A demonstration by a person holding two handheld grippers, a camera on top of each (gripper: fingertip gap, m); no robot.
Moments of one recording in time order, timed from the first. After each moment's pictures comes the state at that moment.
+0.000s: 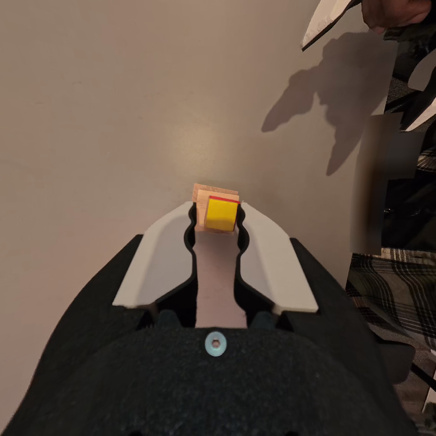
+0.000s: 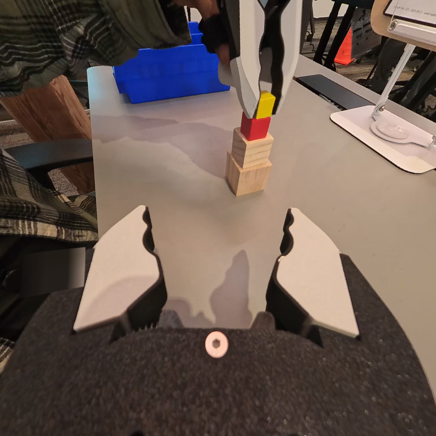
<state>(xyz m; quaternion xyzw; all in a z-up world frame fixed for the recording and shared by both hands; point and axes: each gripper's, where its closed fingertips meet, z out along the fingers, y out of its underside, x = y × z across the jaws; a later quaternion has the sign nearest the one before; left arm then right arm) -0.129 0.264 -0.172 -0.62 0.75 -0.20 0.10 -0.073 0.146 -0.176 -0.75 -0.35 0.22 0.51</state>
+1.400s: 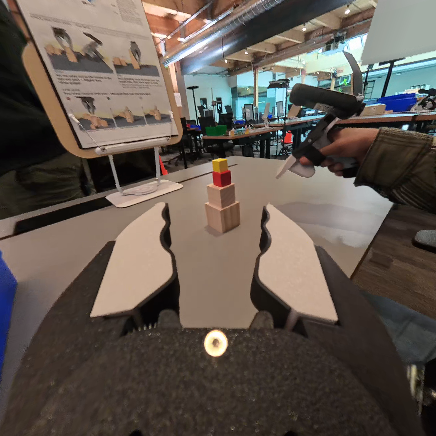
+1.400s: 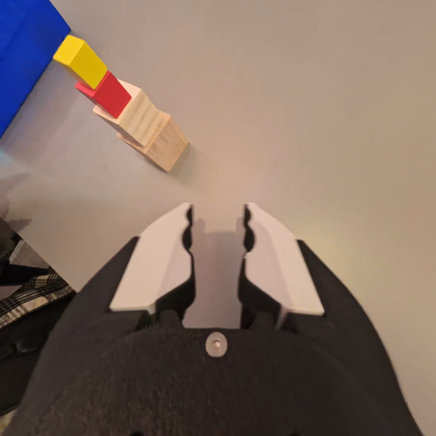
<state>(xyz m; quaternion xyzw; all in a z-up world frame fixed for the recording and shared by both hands) -0.315 0.170 -0.142 -0.56 0.38 -0.35 0.65 -0.027 0.191 -0.213 -0.92 -0.06 0.16 0.35</state>
